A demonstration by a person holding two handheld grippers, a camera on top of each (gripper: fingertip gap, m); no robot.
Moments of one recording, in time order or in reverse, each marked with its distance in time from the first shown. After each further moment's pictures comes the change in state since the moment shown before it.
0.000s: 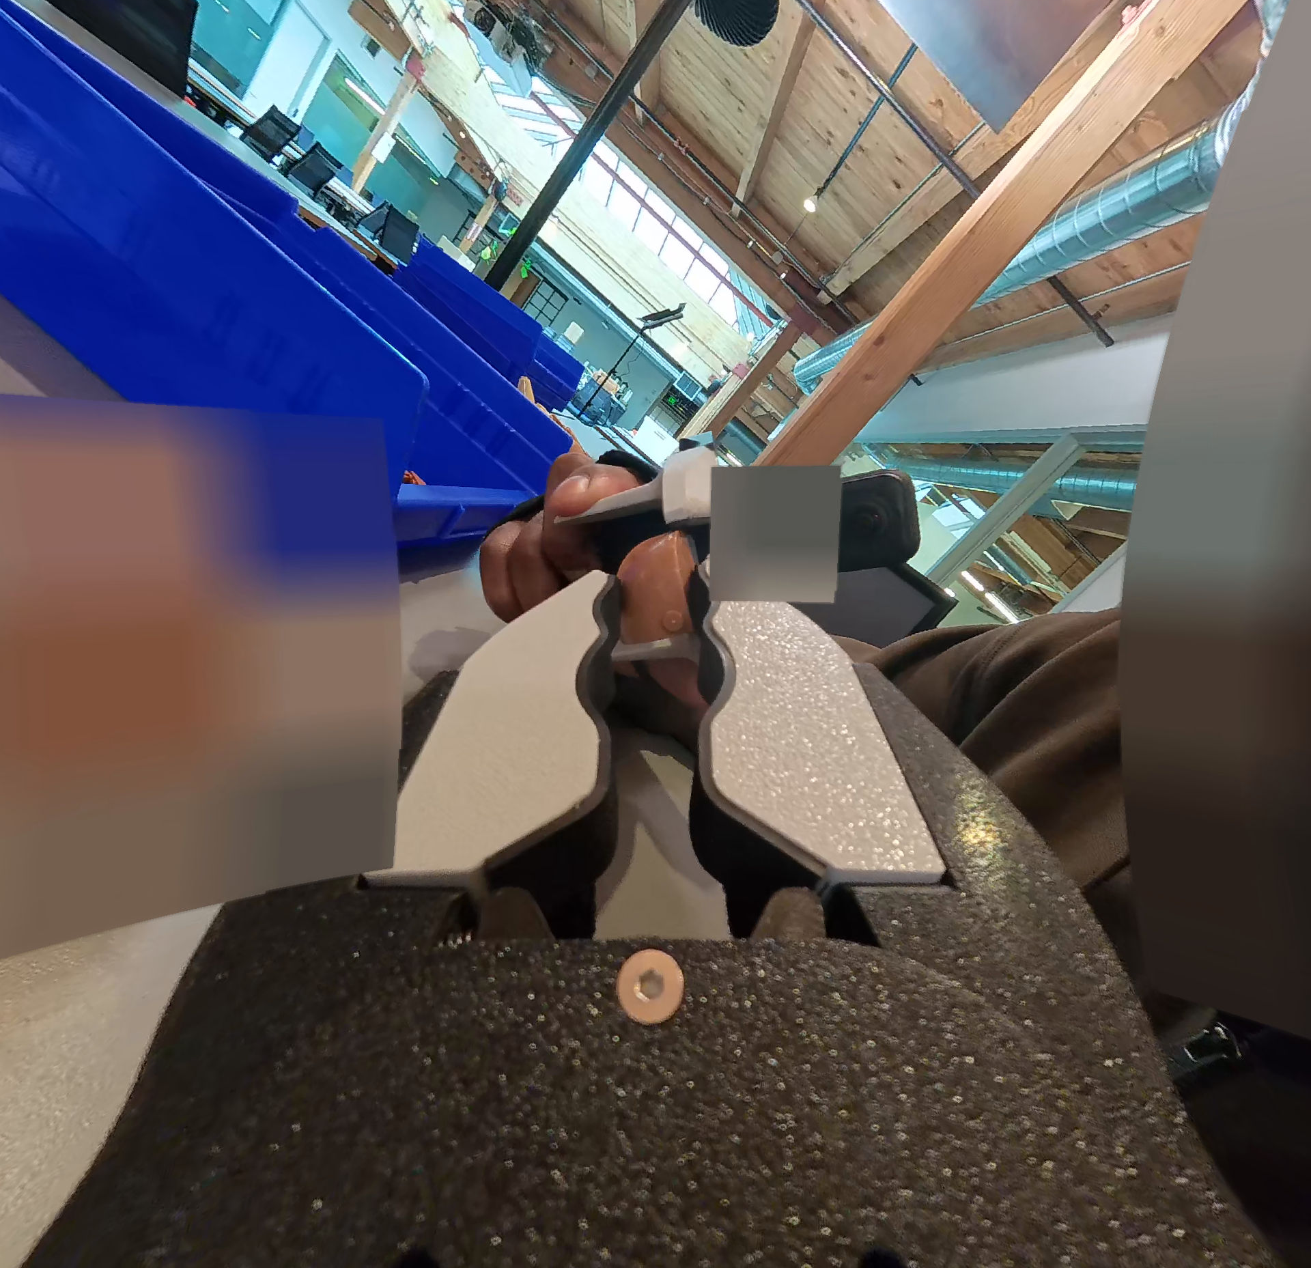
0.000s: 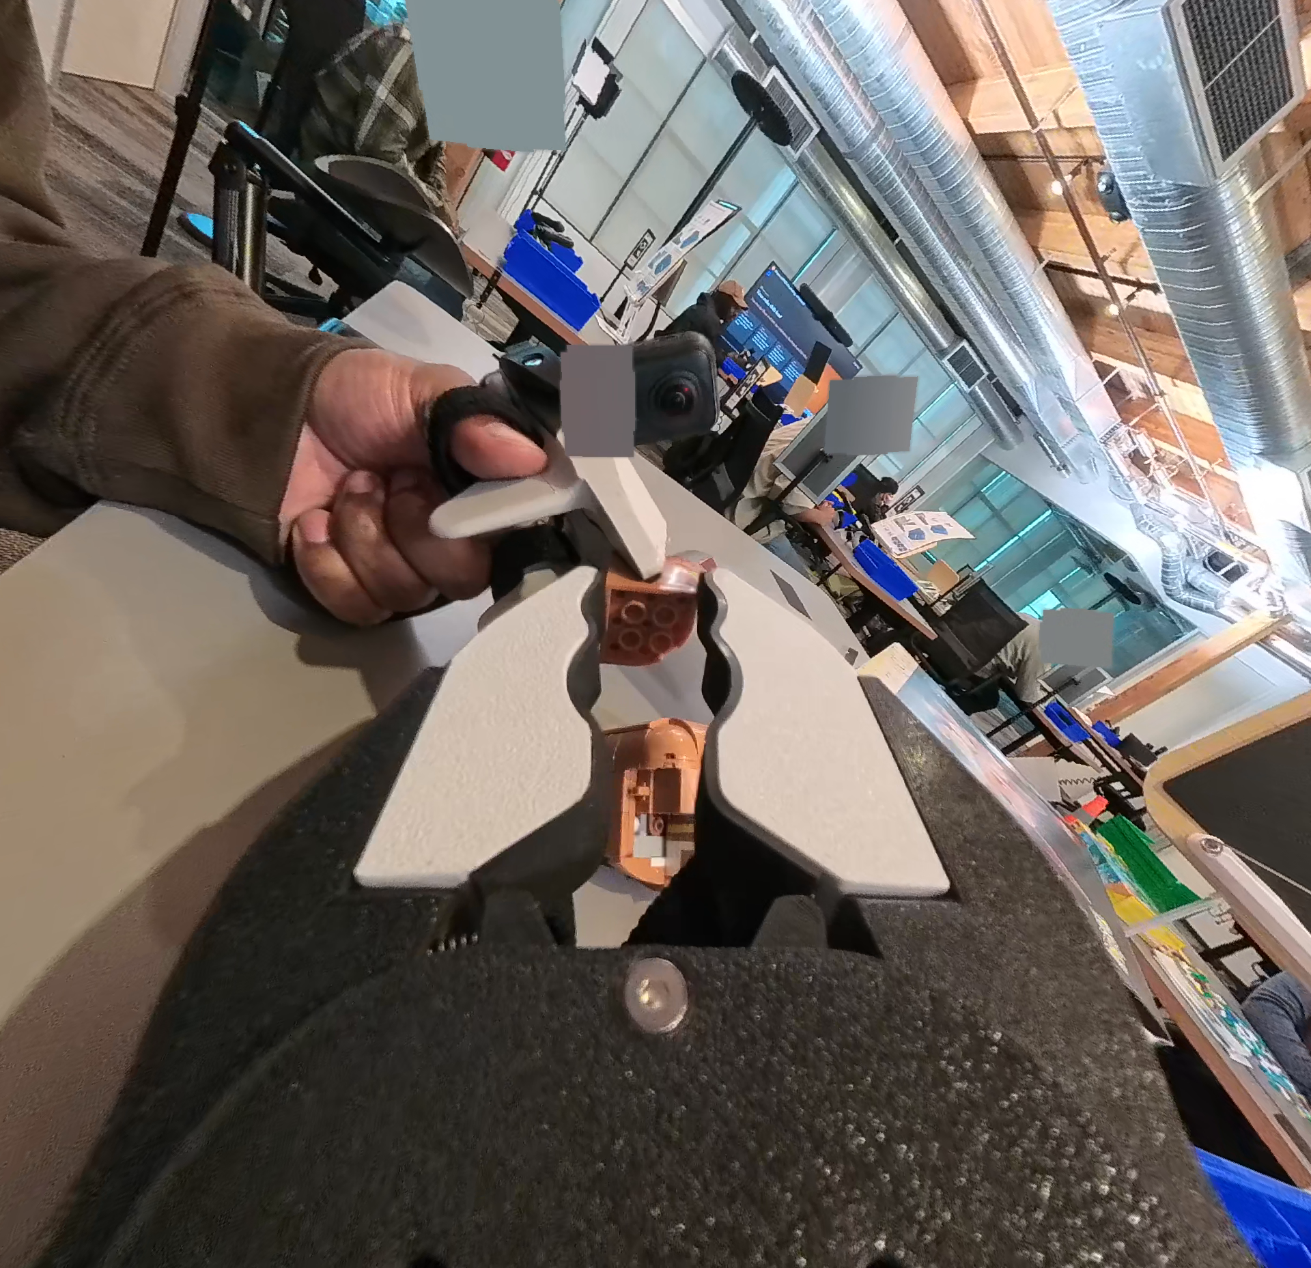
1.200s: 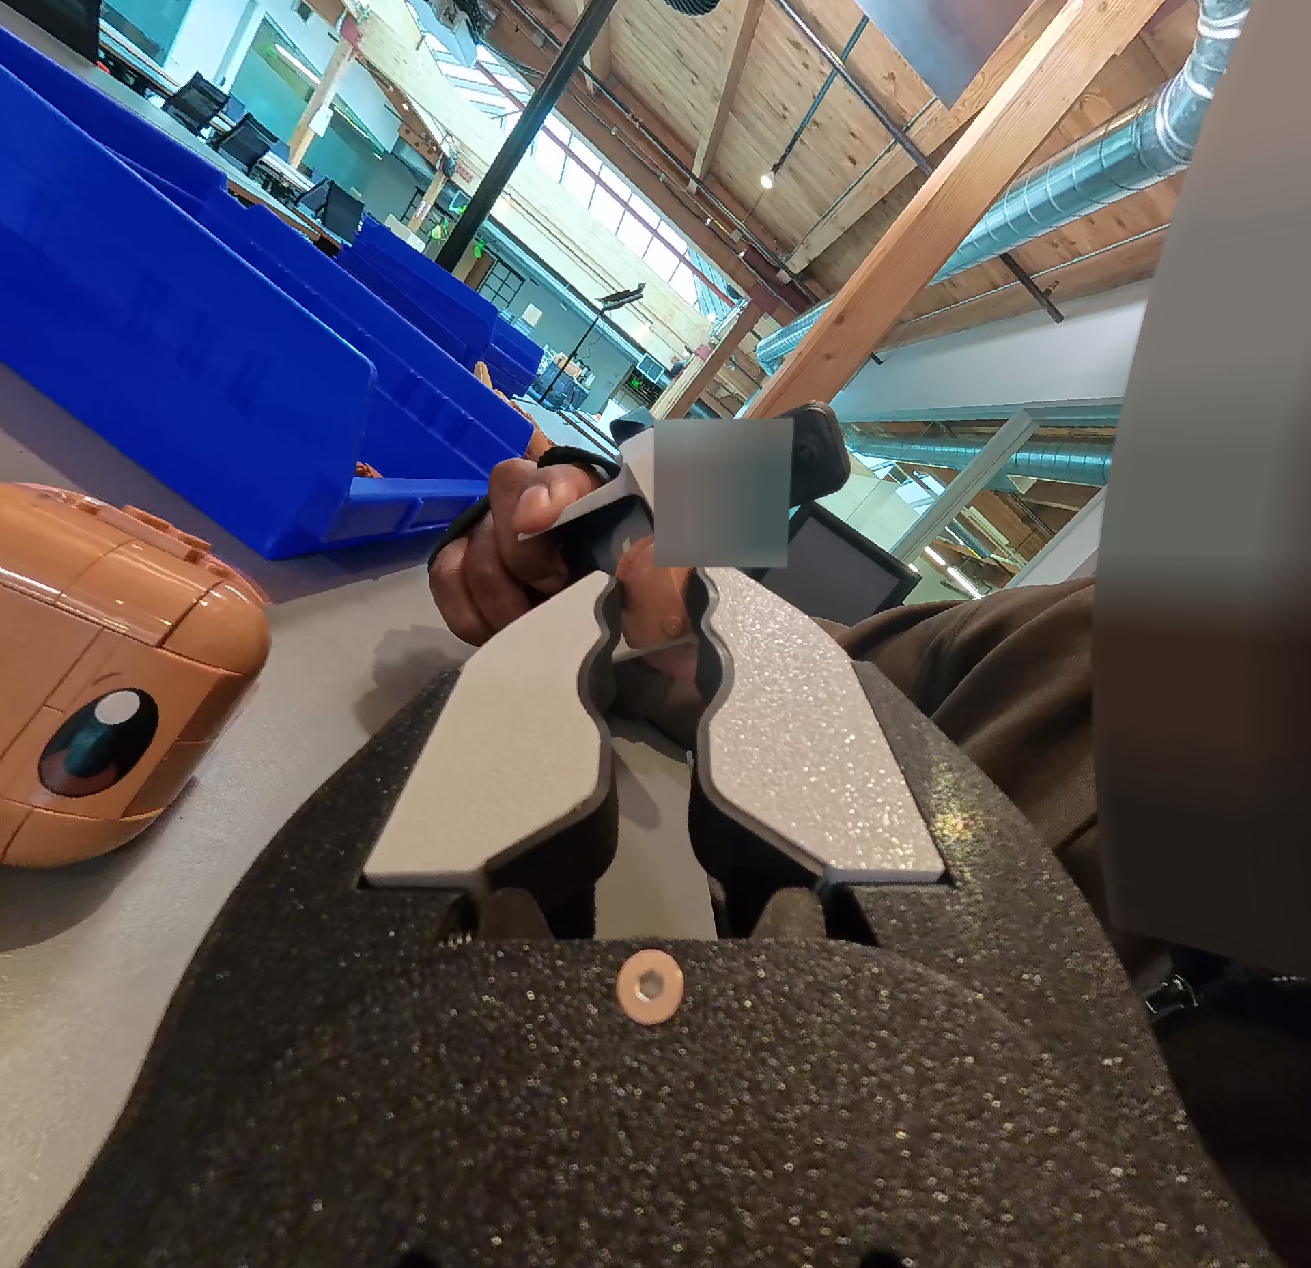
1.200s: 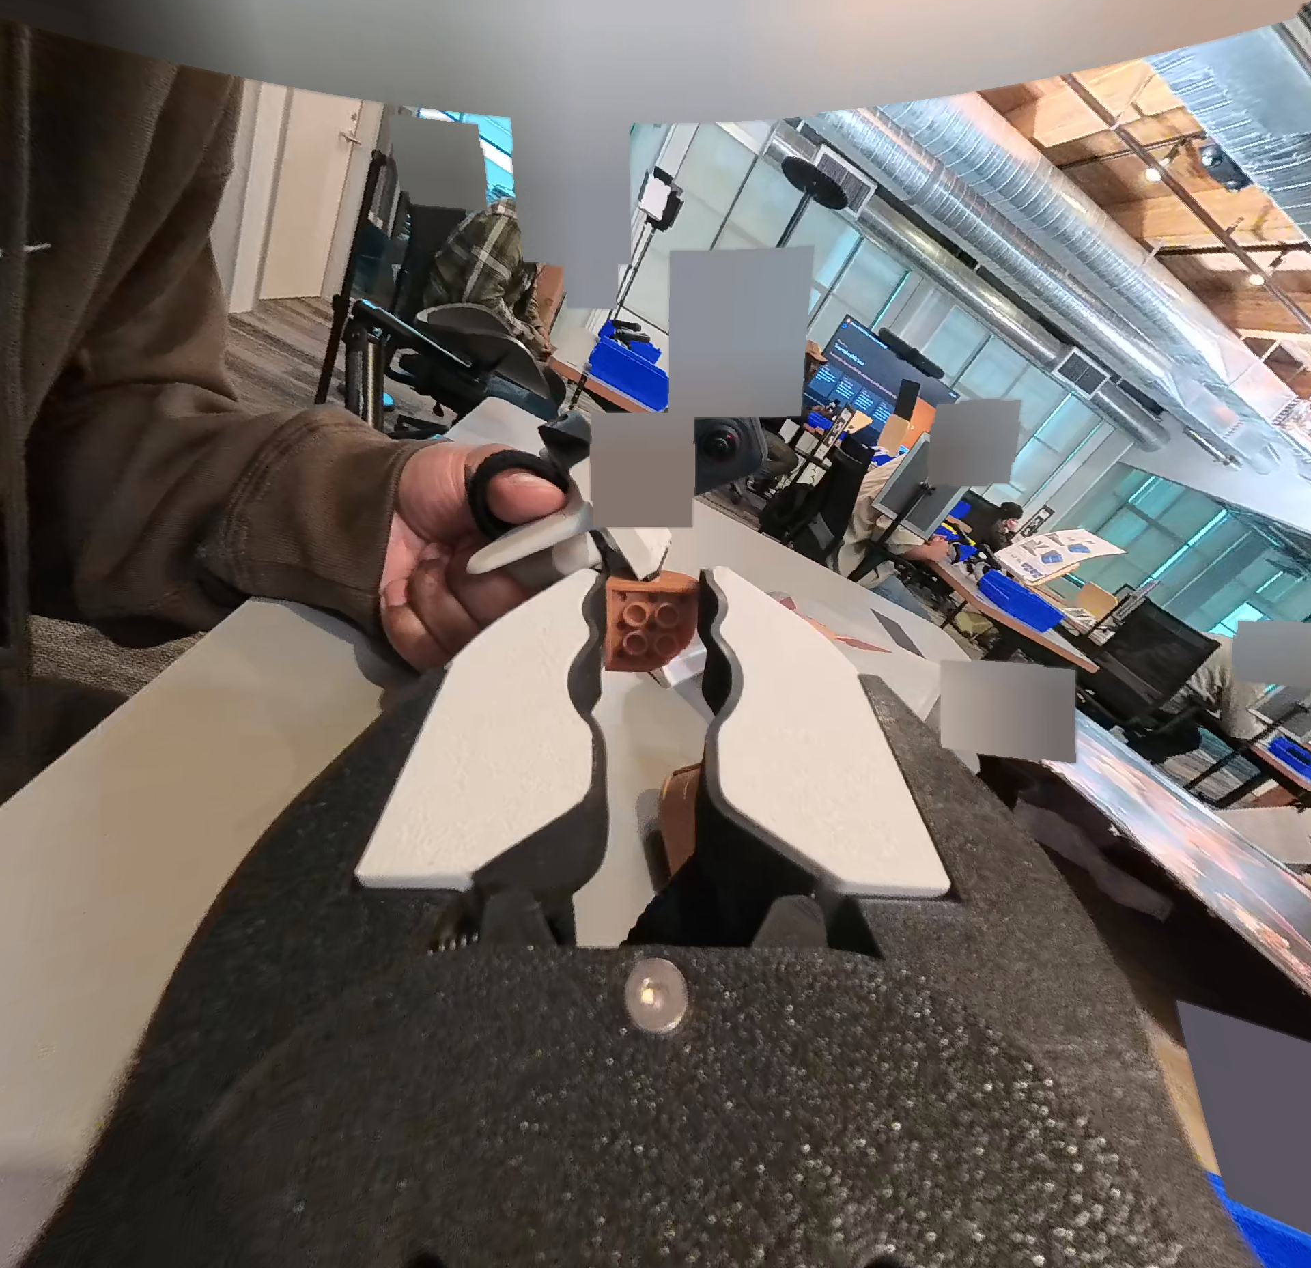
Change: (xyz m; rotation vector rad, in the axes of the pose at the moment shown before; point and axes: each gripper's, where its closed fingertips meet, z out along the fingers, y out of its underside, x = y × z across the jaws) left arm 0.009 0.004 0.001 -0.027 0.065 0.003; right arm -0.004 -0.009 -0.004 0.117 -0.112 0.195
